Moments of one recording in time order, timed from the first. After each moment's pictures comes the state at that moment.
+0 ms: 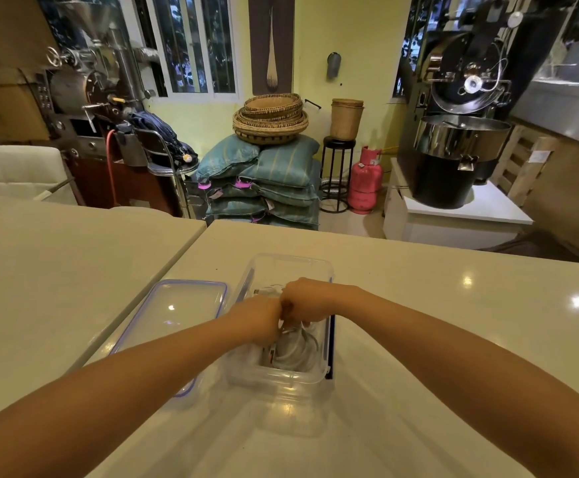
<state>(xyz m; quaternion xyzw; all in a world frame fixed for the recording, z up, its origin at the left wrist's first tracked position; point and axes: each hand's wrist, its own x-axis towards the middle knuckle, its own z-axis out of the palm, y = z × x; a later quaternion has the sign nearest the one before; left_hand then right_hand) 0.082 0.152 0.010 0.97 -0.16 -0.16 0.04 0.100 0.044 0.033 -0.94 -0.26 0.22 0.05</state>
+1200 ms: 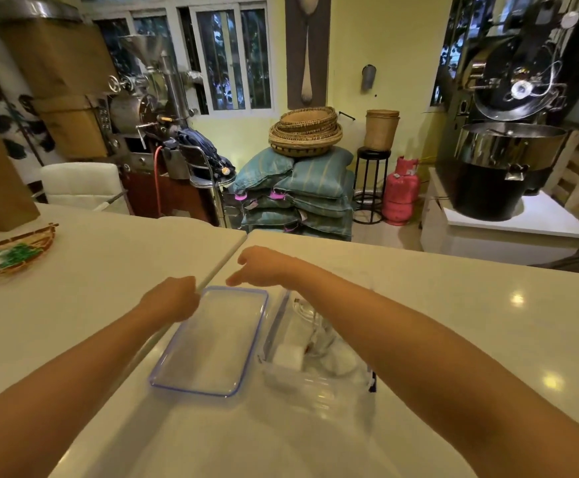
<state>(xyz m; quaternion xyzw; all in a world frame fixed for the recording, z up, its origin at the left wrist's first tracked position) 0.090 0.316 0.037 0.99 0.12 -0.06 0.03 0.093 0.145 0.098 -0.92 -0.26 0.15 0.26</state>
